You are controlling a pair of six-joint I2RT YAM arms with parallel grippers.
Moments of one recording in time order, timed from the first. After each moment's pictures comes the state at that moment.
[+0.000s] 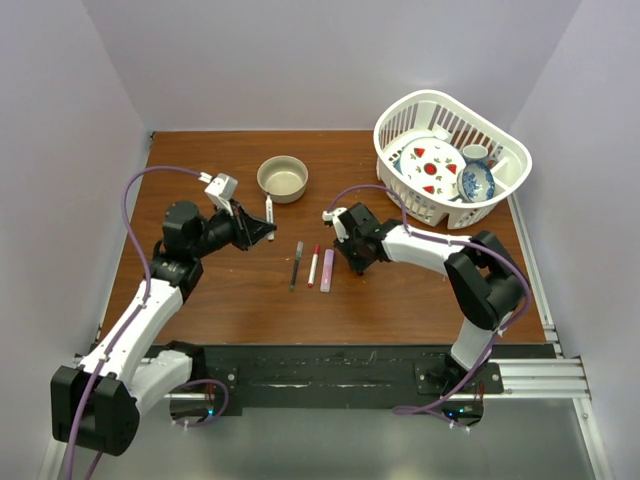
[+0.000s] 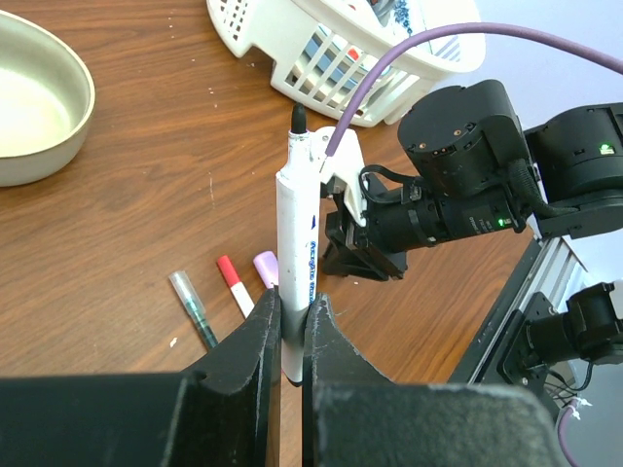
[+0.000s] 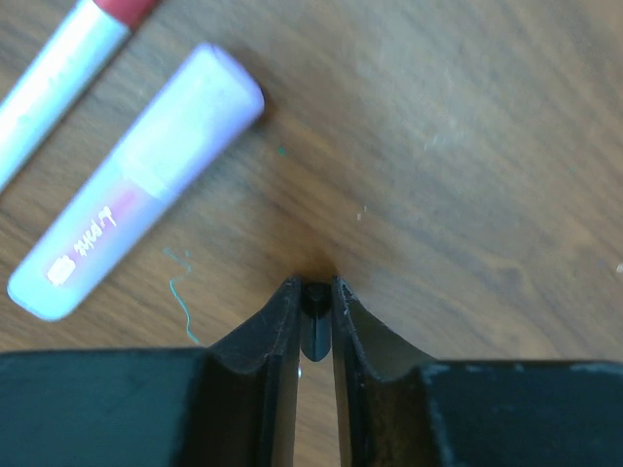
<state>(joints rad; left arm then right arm) -0.21 0.97 0.65 0.09 0.62 -0.39 0.68 1.76 1.05 -0.38 0.04 -0.01</state>
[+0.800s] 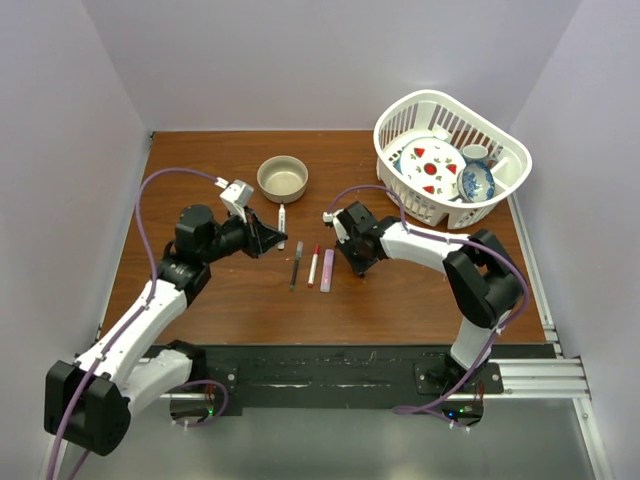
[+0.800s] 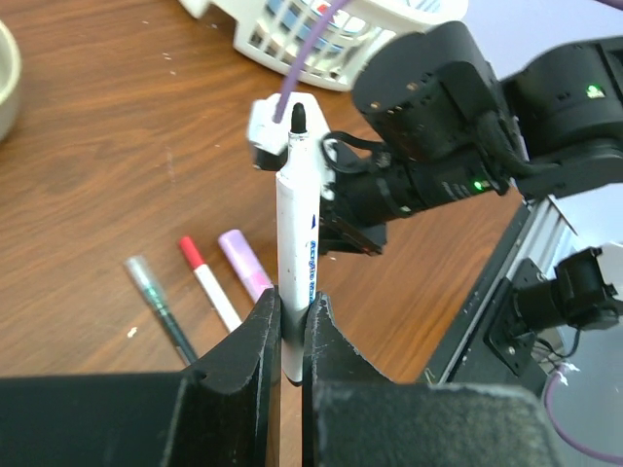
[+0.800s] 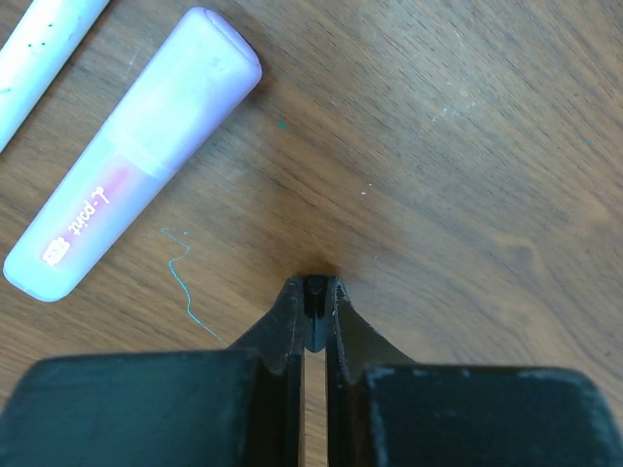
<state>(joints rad) -0.33 0.97 0.65 0.05 0.56 -0.37 0.68 1.78 1.10 -0.48 0.04 0.00</state>
